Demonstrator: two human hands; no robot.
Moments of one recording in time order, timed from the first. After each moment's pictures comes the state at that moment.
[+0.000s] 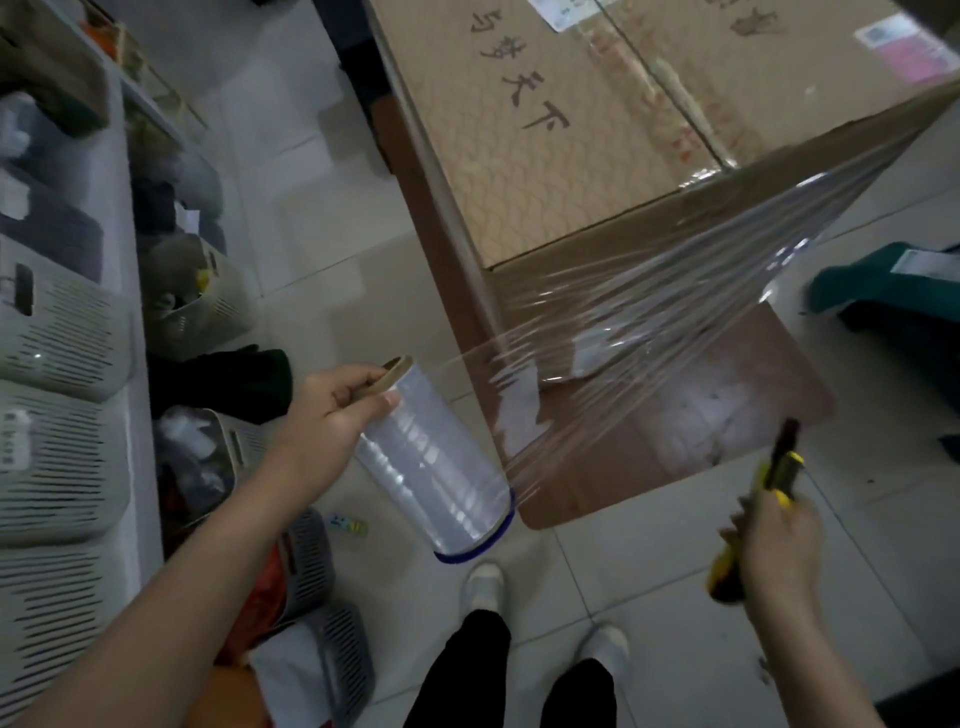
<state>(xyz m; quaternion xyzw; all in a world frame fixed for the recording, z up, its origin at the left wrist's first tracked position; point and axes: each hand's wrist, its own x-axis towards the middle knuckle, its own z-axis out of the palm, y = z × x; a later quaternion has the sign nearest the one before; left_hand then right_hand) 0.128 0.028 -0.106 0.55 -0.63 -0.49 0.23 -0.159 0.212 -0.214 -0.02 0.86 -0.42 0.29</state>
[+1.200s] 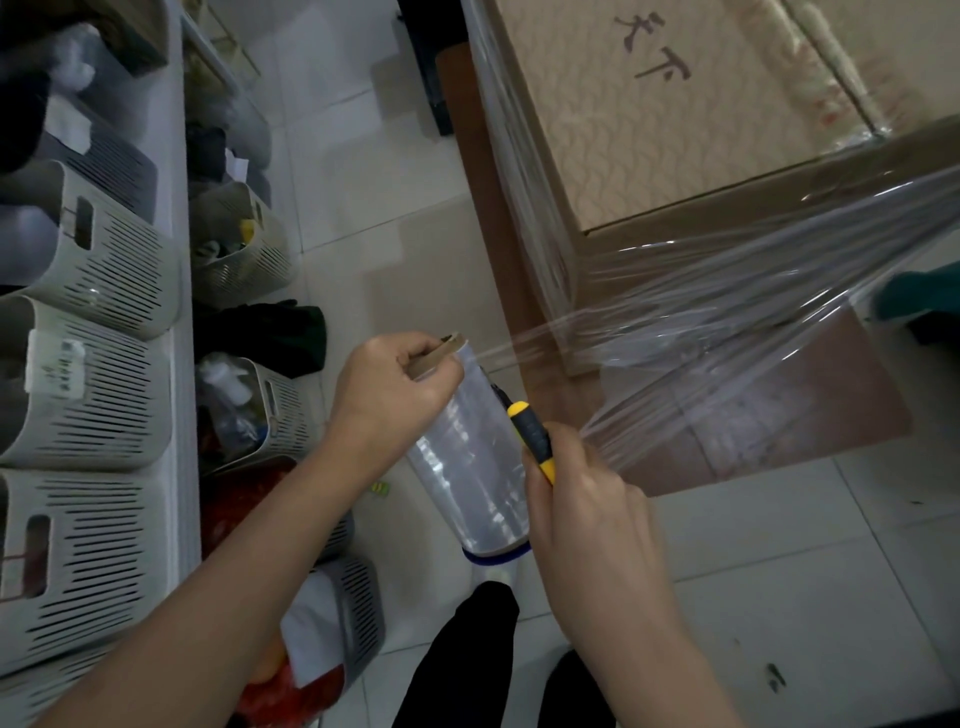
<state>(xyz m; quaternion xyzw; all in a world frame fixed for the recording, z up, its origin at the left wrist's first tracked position) 0.118 0.039 -0.107 0.64 -0.66 -0.33 0.22 -0.014 0.153 -0.103 -0.59 0.78 -0.14 0.19</state>
